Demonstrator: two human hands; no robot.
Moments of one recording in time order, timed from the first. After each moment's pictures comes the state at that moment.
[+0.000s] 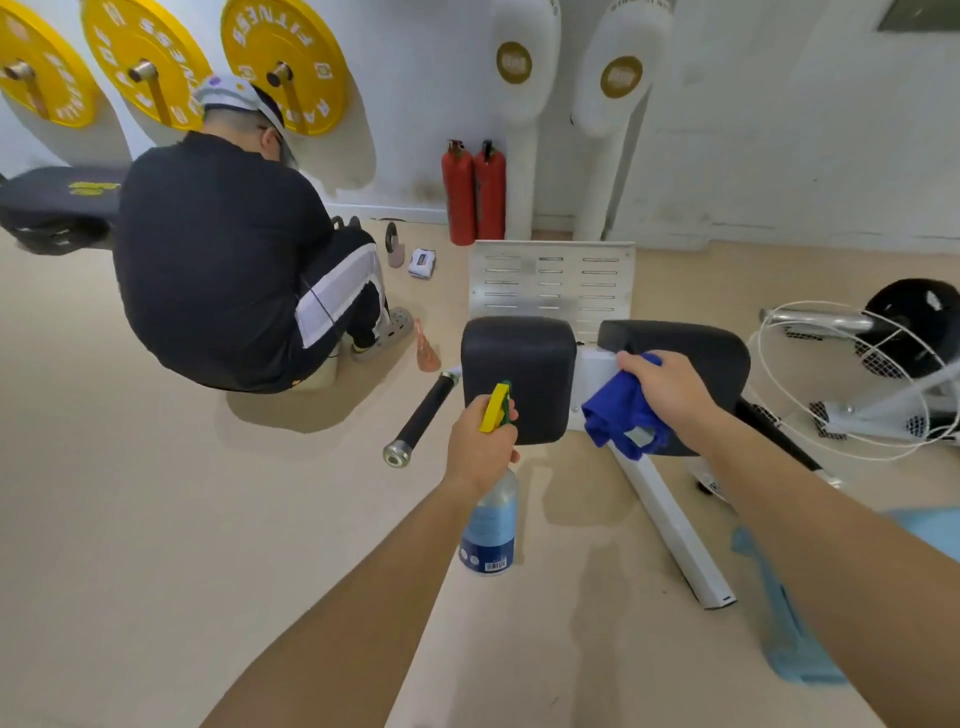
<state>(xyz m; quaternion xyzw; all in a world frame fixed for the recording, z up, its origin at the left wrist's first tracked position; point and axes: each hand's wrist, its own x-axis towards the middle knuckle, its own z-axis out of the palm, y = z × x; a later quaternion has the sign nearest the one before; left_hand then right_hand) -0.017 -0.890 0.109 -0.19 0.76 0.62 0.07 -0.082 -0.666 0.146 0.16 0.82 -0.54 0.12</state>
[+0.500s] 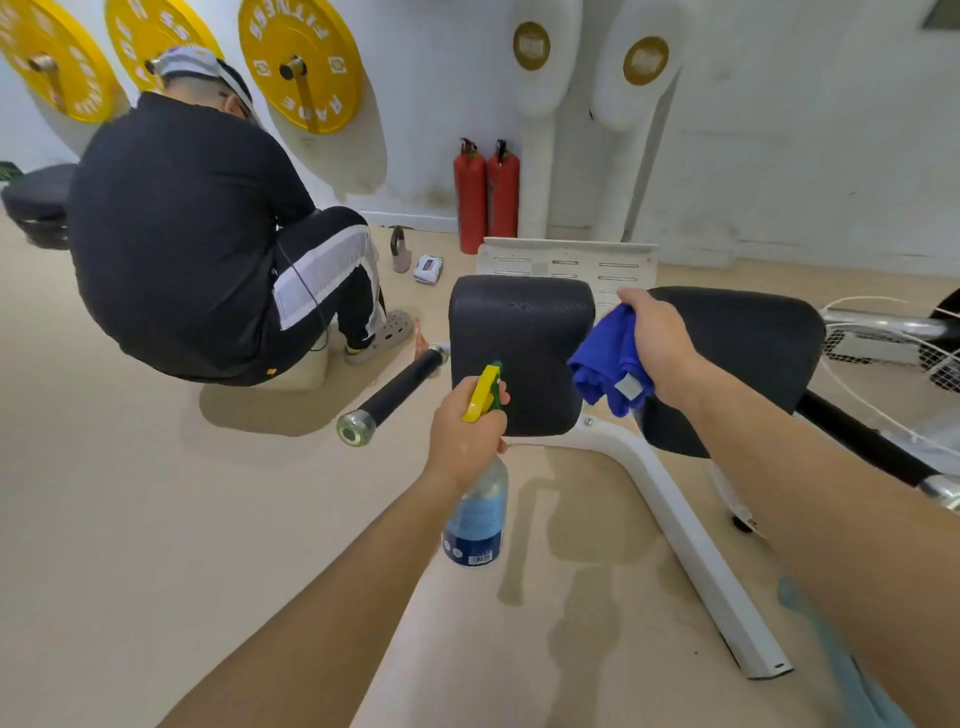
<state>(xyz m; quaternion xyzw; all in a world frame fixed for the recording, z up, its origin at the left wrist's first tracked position) -0.038 -0.884 -0.013 -0.16 0.78 0.60 -0.01 -0.127 -0.693 0.055 0.19 0.71 -0.67 0.10</state>
